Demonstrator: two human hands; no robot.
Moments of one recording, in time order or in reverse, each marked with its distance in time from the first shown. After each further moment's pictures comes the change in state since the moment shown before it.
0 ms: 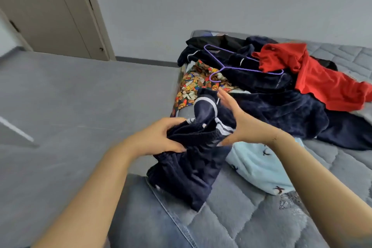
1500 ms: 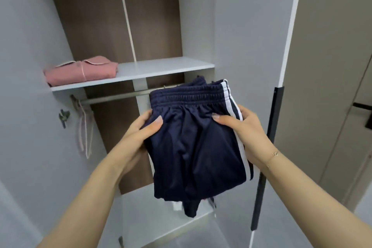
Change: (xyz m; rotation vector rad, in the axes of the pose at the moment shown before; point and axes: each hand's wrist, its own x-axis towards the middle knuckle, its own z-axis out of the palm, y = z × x) left_hand -0.691 0.352 -0.537 -0.254 1.583 0.208; right_hand 0.328 -0.969 0.209 0.824 -0.530 -0.552
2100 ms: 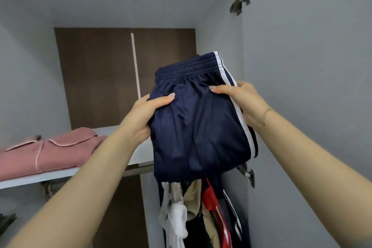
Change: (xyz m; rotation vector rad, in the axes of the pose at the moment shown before) left_hand 0.376 0.118 -0.038 -0.029 0.233 0.175; right_hand 0.421 -0.085 0.010 -0.009 -0.070 -0.133
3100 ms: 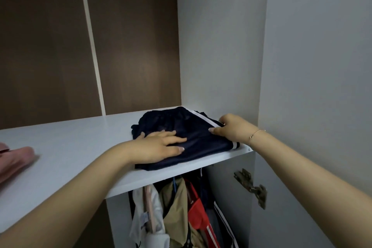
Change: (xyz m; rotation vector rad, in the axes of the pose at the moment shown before) left_hand 0.157 -0.141 -0.025 1.426 -0.681 -0.105; right_hand 0.147 0.154 -0.042 -1.266 -0.078 0.263
